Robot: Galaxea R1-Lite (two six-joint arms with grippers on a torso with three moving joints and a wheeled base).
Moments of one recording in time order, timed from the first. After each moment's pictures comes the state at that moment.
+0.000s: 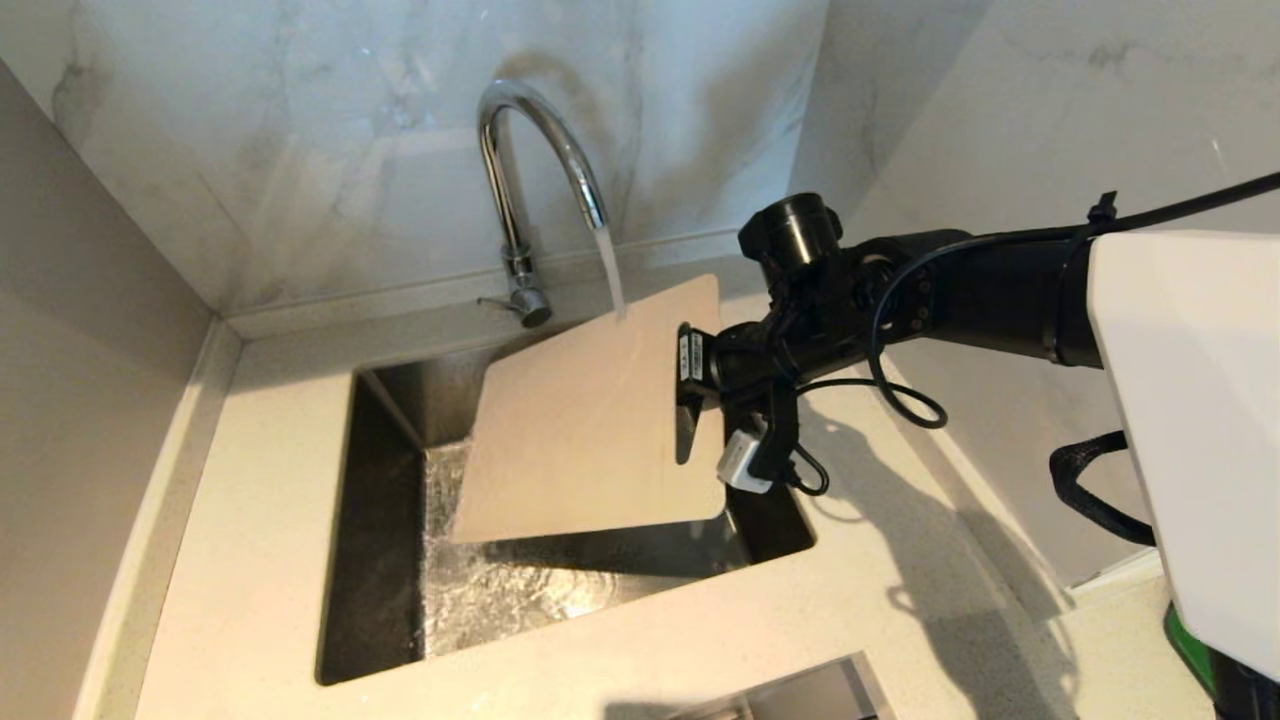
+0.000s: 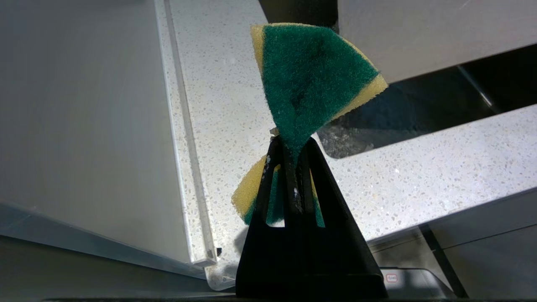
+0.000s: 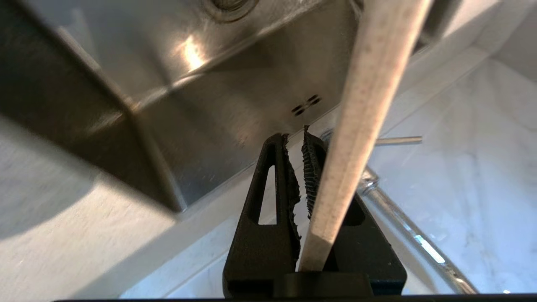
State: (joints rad) left arm 0.00 0.00 0.00 0.00 0.00 -0.01; right arm 0.42 2.15 -1.98 0.49 0.35 -2.71
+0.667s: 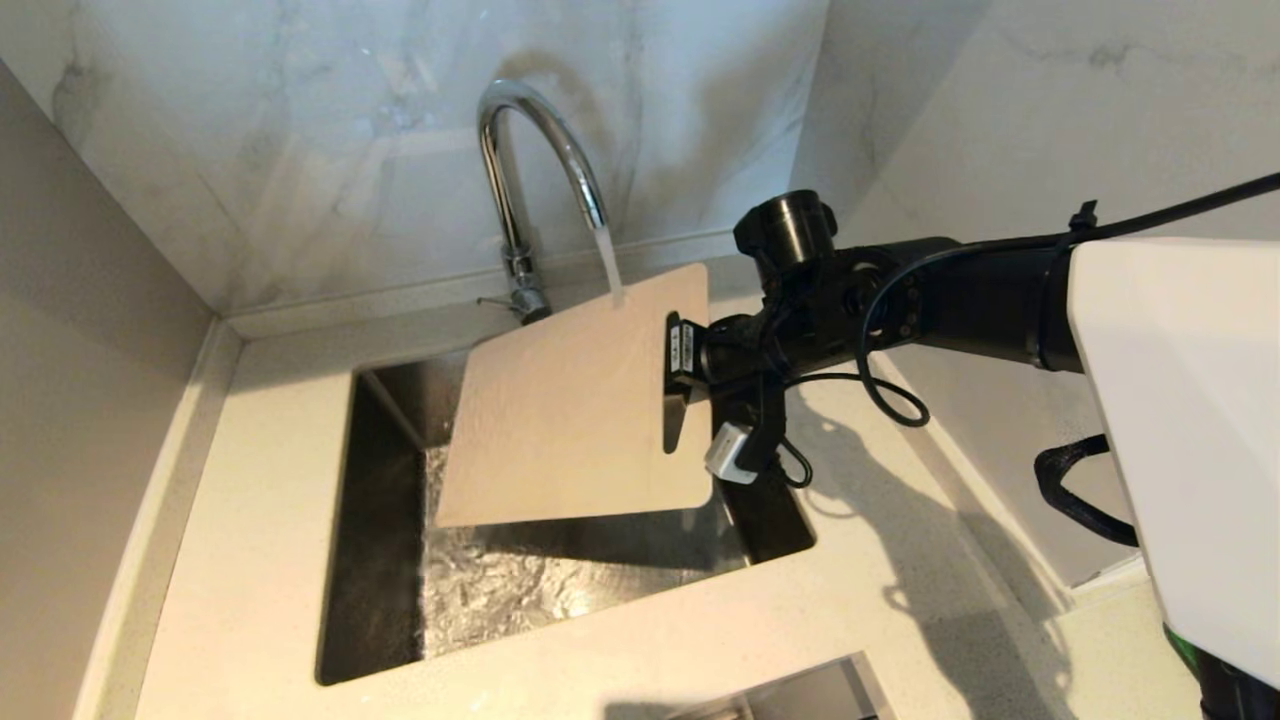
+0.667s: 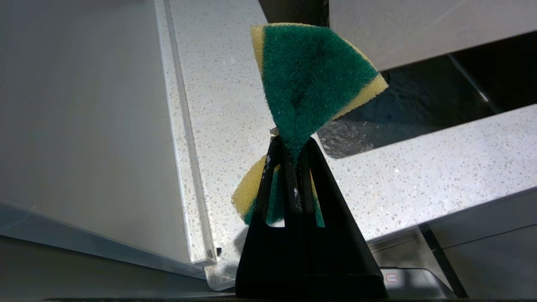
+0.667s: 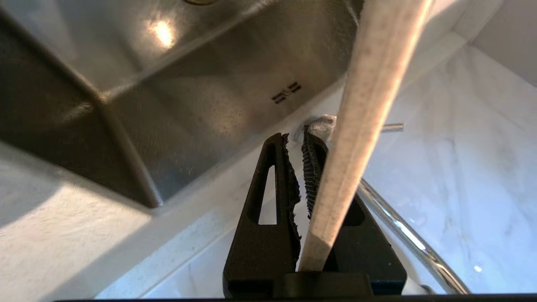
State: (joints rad) left arm 0.00 0.00 0.00 0.00 0.00 -0.01; right arm 0.42 2.17 -1.99 0.40 0.38 -2.71
